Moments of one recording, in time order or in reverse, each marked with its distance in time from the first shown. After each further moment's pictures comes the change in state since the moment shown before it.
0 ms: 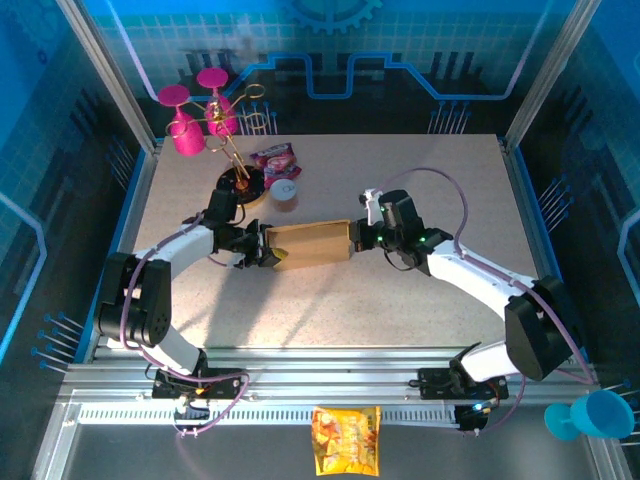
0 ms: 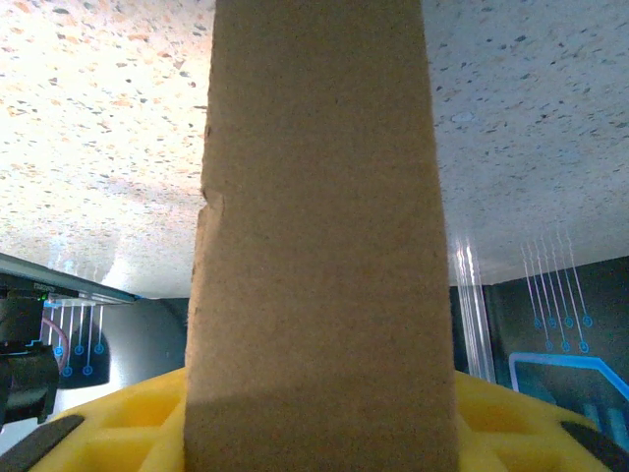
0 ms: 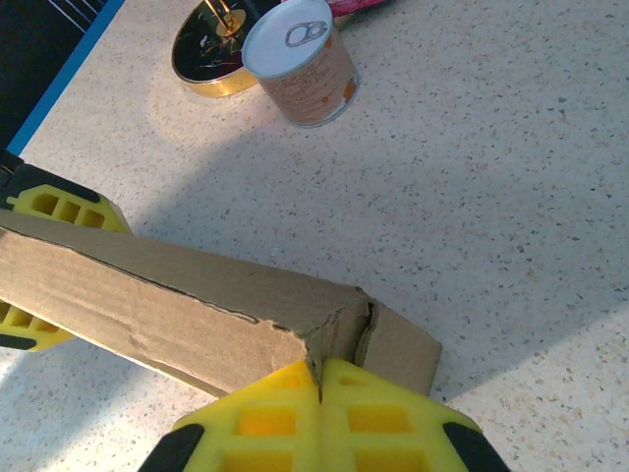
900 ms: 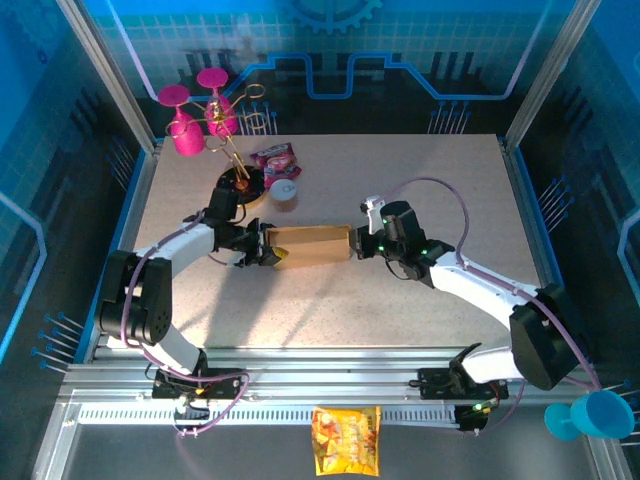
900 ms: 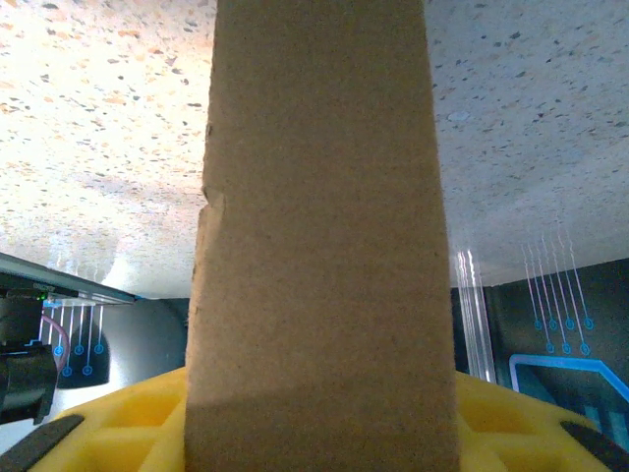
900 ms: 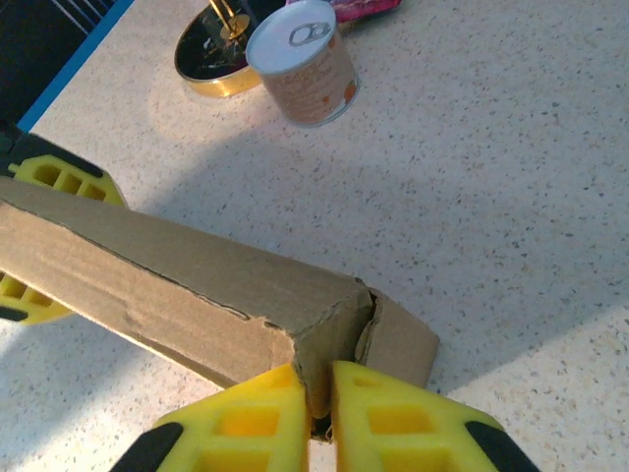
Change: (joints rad) left arm -0.001 0.014 0.020 -0.014 -0.001 0.000; right arm 0.024 -0.060 -0.091 0.063 0.031 -0.006
